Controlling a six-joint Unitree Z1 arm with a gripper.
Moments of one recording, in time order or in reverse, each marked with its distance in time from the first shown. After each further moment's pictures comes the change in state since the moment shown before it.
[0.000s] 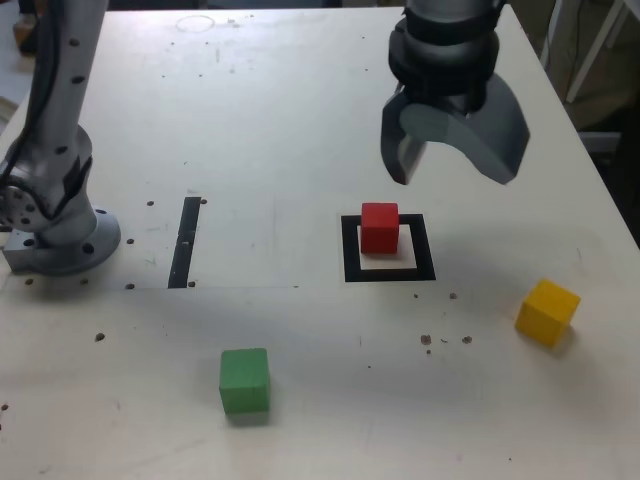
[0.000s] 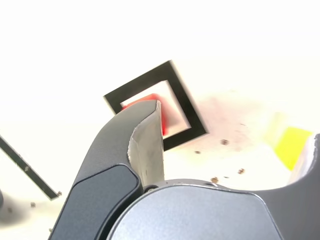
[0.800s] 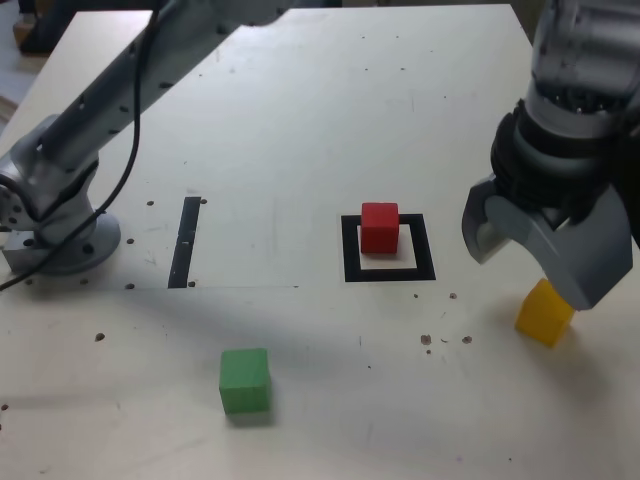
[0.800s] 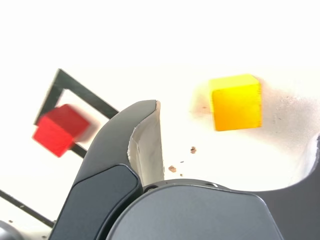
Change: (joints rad) arm -0.194 0.368 -0.574 0.270 0.032 0.193
